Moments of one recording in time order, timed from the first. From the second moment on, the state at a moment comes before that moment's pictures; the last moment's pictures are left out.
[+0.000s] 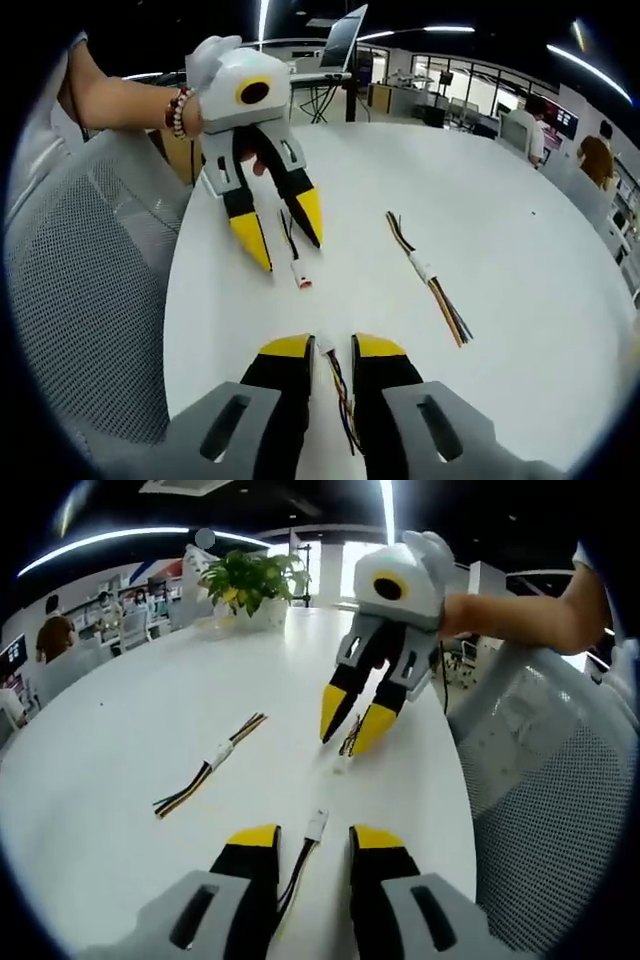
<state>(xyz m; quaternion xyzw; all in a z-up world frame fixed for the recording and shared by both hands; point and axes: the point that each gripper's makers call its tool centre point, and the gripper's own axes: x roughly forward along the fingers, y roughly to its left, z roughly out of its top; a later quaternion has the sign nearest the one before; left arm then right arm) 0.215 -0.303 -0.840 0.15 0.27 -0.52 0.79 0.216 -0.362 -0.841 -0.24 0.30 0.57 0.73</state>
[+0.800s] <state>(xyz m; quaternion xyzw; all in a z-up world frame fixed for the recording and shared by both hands) 0.212 -0.307 -0.846 0.14 0.26 -0.53 0.79 0.211 -0.368 -0.854 -0.25 0.31 0.58 0.72</state>
